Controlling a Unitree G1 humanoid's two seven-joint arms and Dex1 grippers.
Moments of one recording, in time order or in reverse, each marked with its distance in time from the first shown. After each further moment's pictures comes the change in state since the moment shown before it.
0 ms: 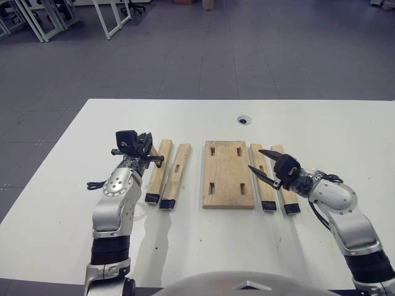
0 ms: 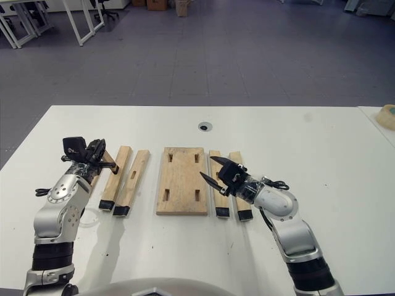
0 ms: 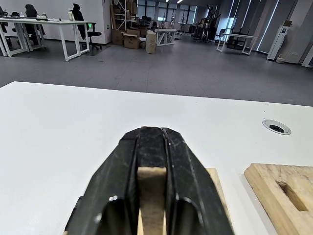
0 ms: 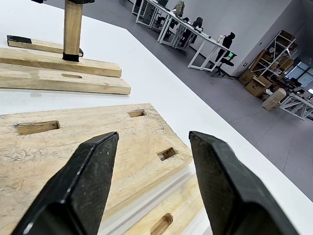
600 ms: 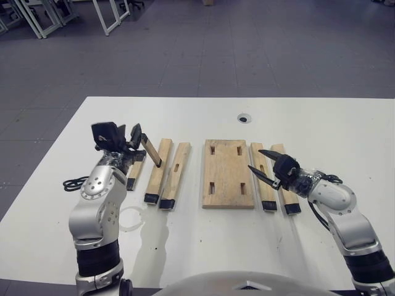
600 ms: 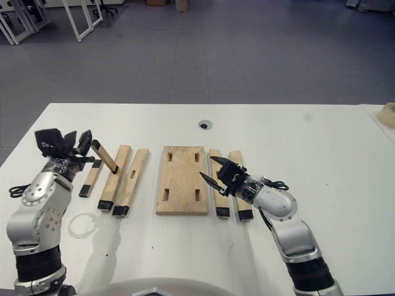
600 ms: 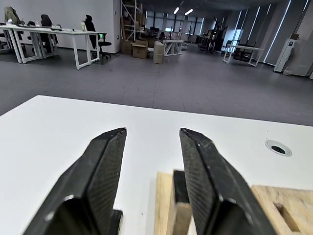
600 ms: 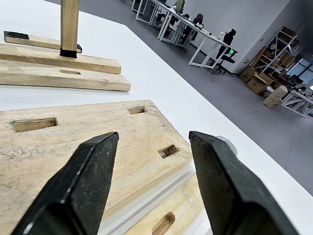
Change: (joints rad) left arm -0.051 0.018 0.174 -0.276 -0.065 0.201 0.023; right arm 0.002 0.001 0.007 -0.001 -0.002 0.000 -0.010
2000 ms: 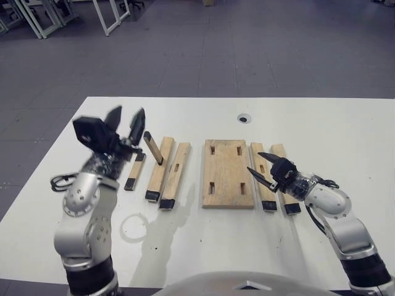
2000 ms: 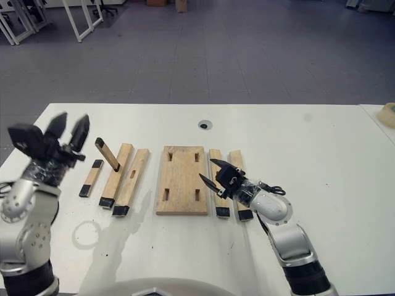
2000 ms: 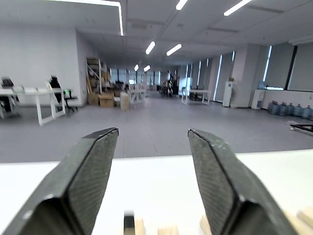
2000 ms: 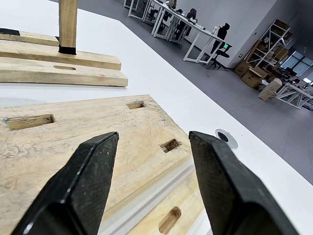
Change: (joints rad) left arm 0.270 -0.051 0.002 -0.184 -0.062 -0.247 -0.229; right arm 0.031 0.023 0.022 0.003 -0.022 -0.001 -0.058
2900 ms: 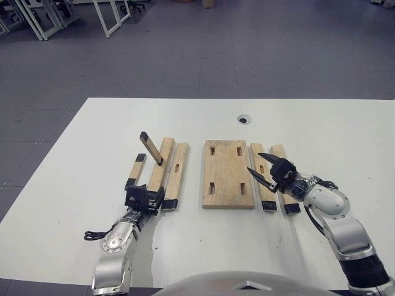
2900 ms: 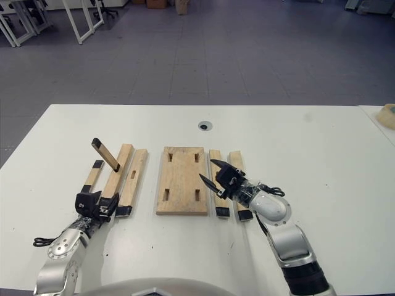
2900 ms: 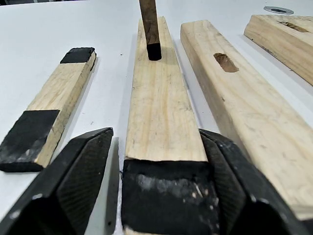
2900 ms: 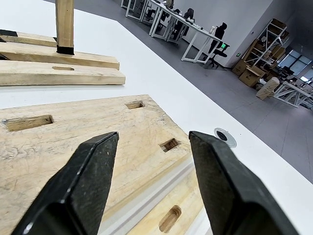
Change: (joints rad) left arm 0.195 -0.026 -0.190 0.462 0.323 -0.166 -0.018; right arm 0.002 0.009 0.001 0.006 -0.005 0.001 -0.007
